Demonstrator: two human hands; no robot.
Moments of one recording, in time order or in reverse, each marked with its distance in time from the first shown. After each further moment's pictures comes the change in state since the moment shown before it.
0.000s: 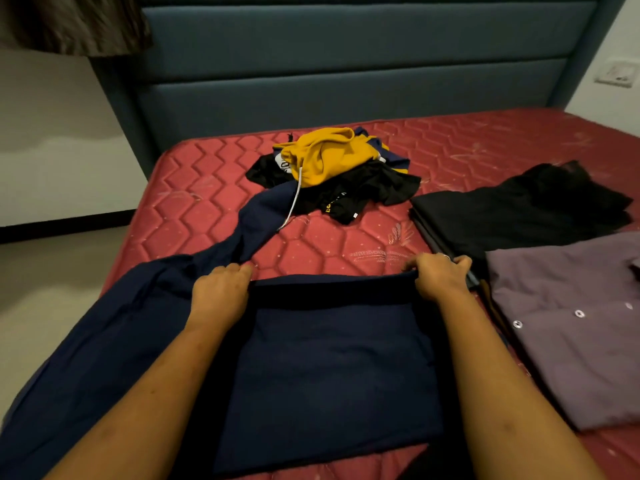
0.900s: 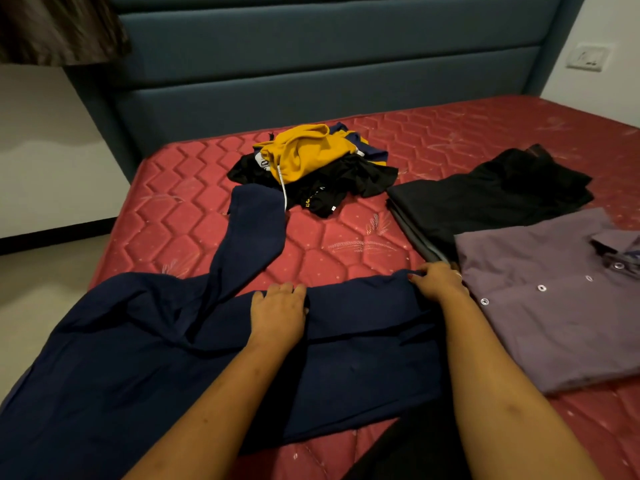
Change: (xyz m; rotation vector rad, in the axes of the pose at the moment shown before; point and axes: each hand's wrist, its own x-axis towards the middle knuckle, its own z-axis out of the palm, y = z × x) left_hand -0.024 0.126 -0.018 -0.069 -0.288 0.025; right_hand -0.012 0.059 0.040 0.388 -0.140 0.268
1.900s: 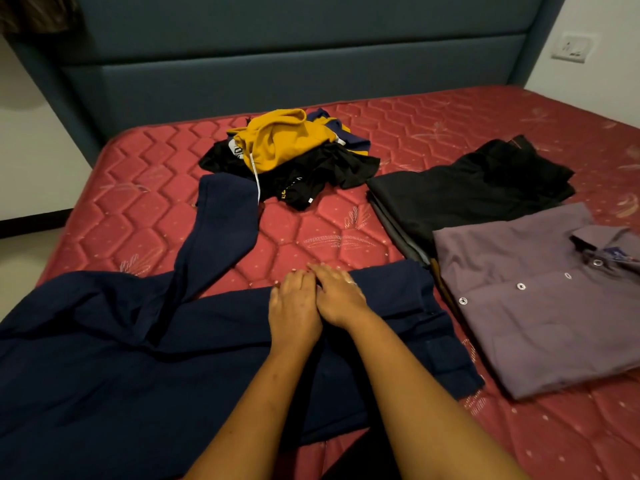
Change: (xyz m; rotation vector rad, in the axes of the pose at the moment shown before) left_hand 0.023 0.074 0.031 -0.438 0.298 -0.064; right_hand -0.054 -0.081 0.051 0.162 -0.193 -0.435
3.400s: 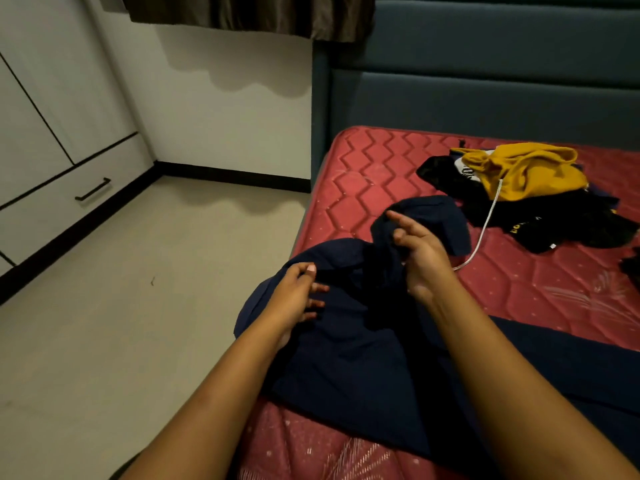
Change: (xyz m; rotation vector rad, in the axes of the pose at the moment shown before) left_hand -0.093 -0.286 -0.228 -1.085 -0.006 -0.843; right_hand 0.041 -0.273 0.123 1.183 -0.152 -0.163
